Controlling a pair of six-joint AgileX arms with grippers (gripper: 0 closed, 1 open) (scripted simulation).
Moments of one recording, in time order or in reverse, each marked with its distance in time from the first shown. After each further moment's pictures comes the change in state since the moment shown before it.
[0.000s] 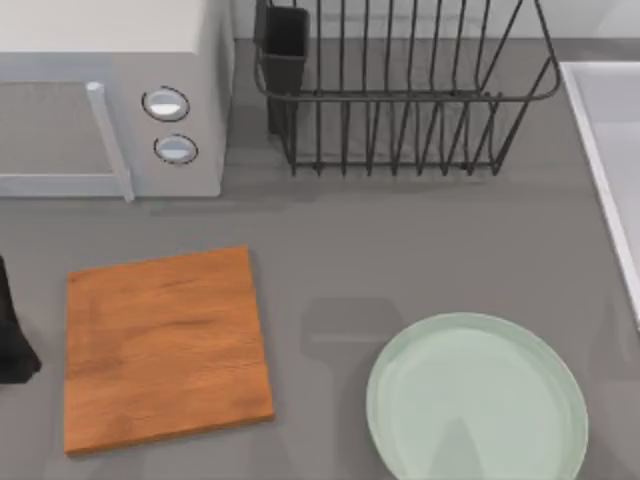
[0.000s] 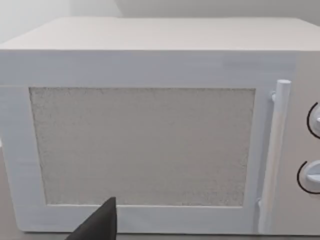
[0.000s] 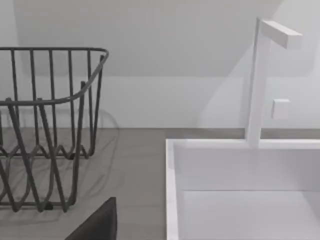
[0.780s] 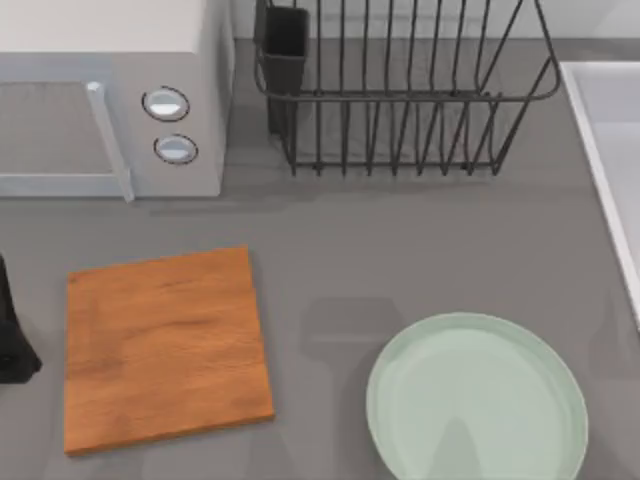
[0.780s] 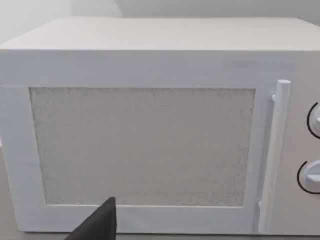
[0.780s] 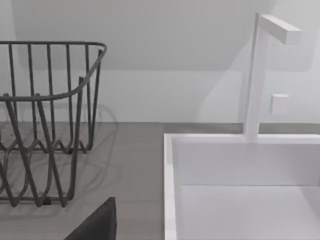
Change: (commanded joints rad) left arm 0.000 0.000 0.000 0.000 0.000 0.000; right arm -0.004 0.029 0.025 -0.015 0.000 -0.004
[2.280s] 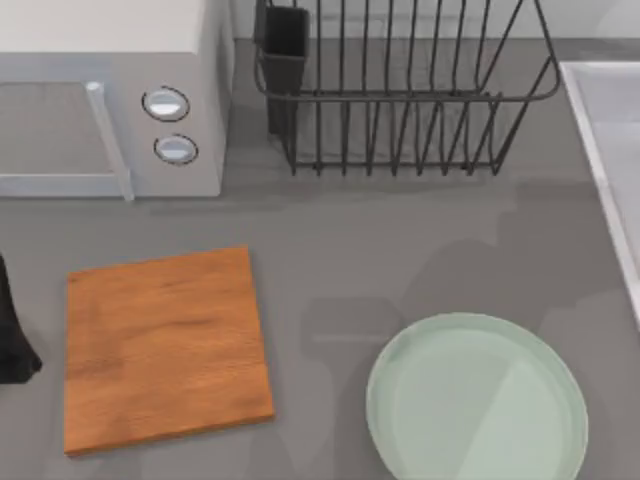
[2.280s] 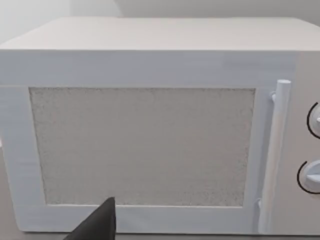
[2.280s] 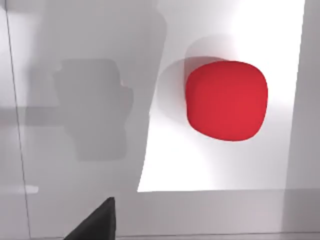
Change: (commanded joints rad) left arm 0.000 0.000 0.000 0.000 0.000 0.000; right arm -0.304 2.057 1.694 -1.049 0.004 -0.287
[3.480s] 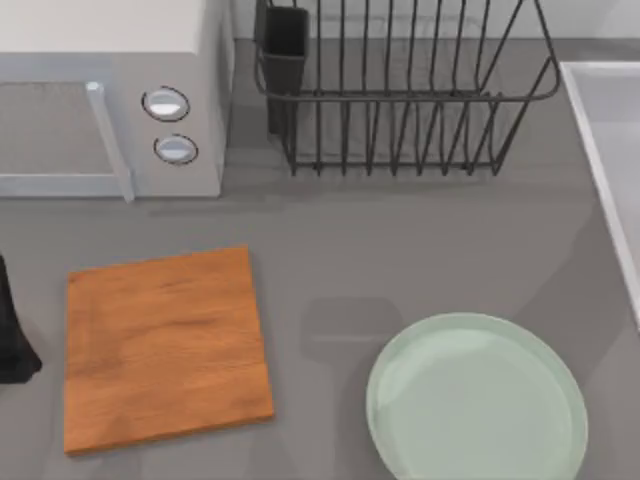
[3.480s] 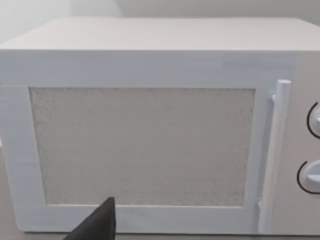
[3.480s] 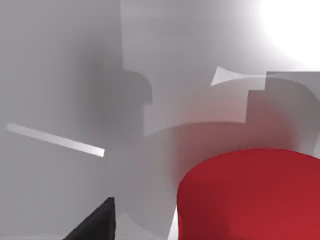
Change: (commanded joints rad) left arm 0.000 0.000 0.000 0.000 0.000 0.000; right arm -0.028 0.363 0.037 0.194 0.002 -0.025
